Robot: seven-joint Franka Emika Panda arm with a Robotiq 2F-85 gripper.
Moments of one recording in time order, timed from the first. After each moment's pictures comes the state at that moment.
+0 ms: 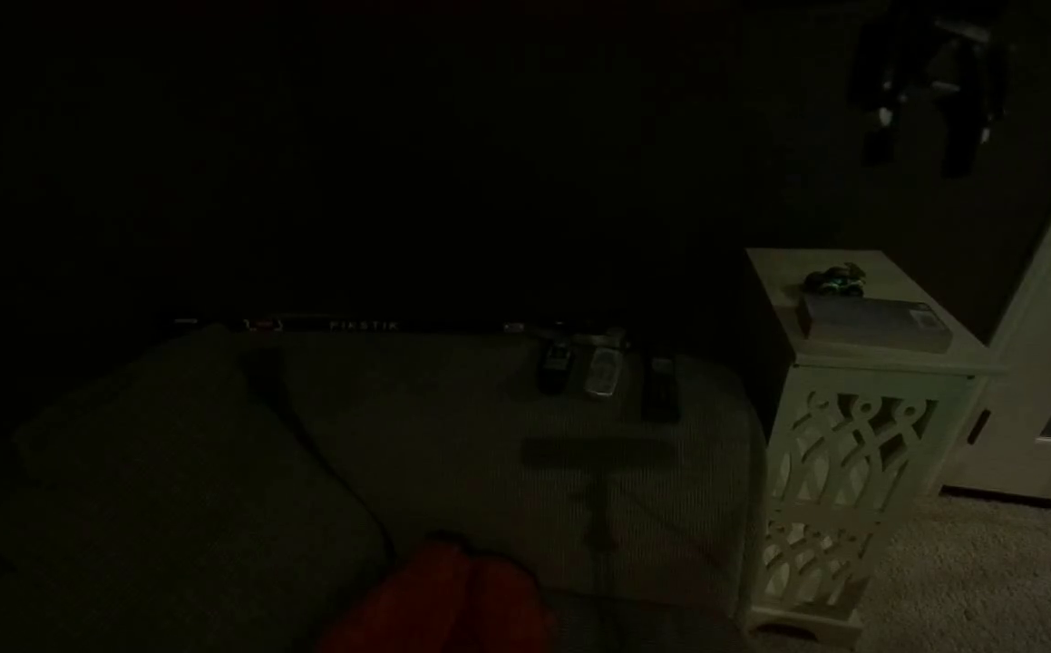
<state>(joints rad) -0.08 -0.16 -0.03 -2.19 0.27 1.77 0.17</state>
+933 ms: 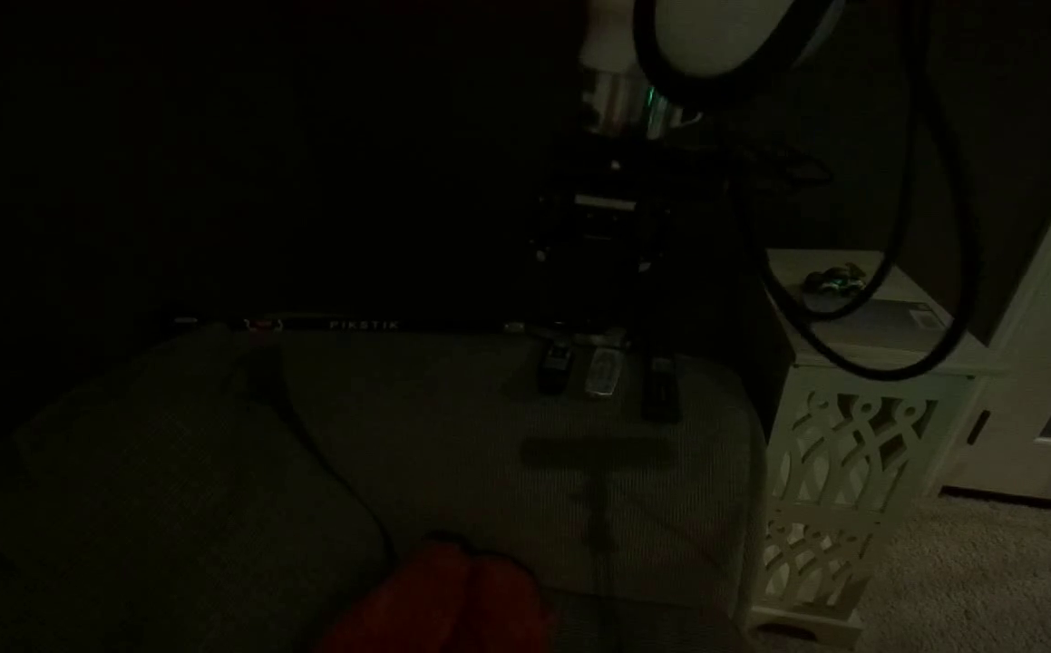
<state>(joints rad) 0.22 0.39 0.03 -1.88 -0.12 2.49 1.06</state>
